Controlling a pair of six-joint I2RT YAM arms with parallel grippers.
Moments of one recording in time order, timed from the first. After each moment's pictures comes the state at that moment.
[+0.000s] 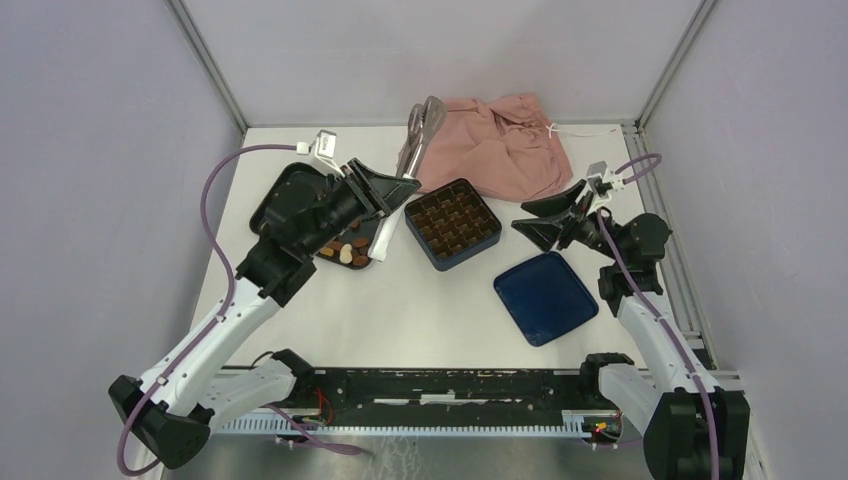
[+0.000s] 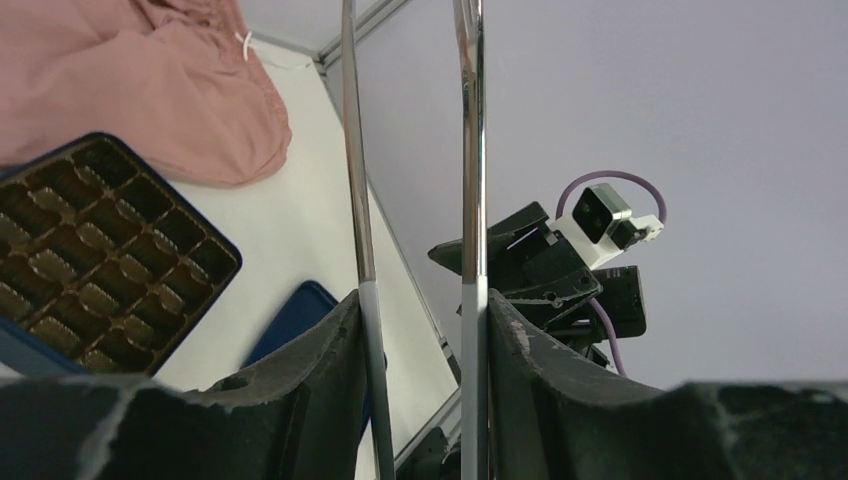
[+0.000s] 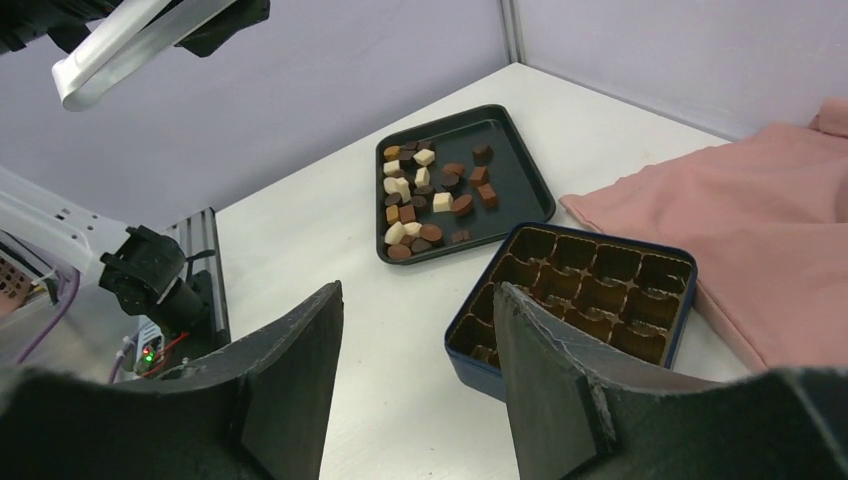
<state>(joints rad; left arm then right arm) -0.60 0.96 1.01 -0.01 0.15 -0.89 0.02 0.94 0.54 0.70 -1.03 0.52</state>
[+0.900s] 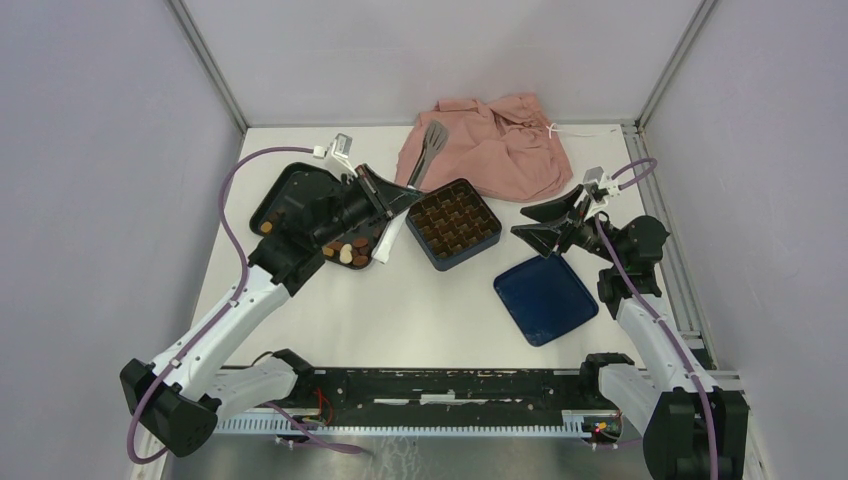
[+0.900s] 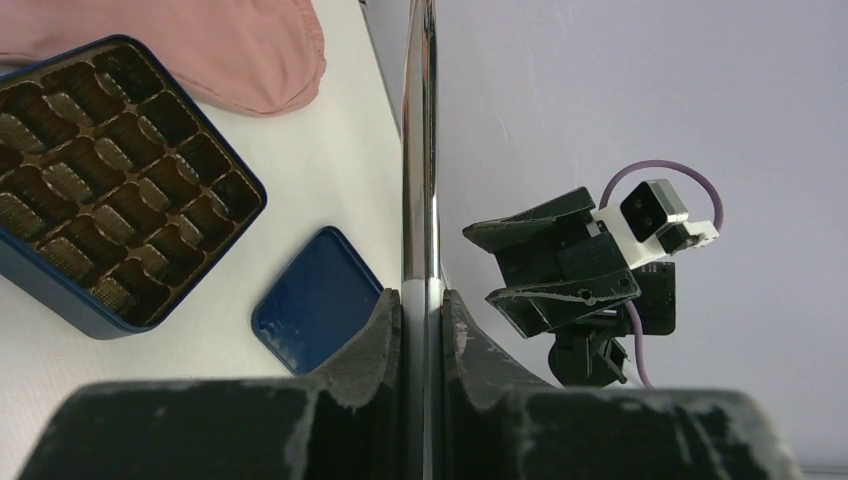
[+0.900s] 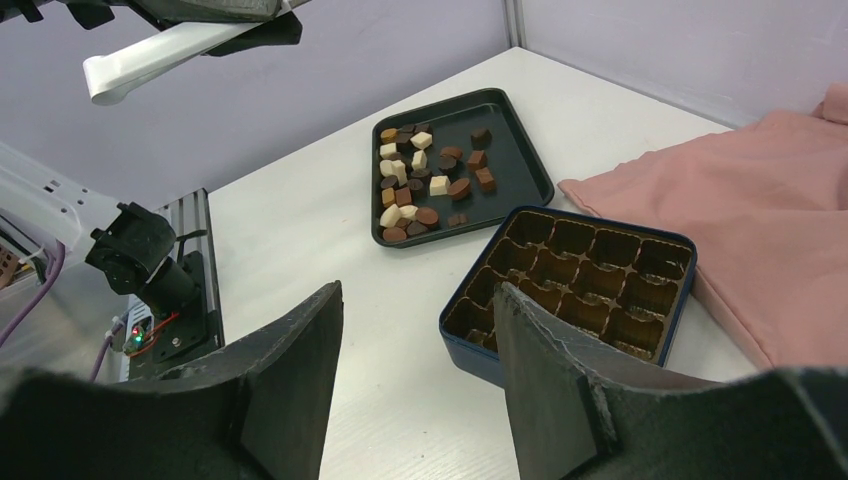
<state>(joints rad) -0.57 1.04 1.01 -0.10 0.22 -0.95 0.01 0.94 0.50 0.69 -1.05 0.46</state>
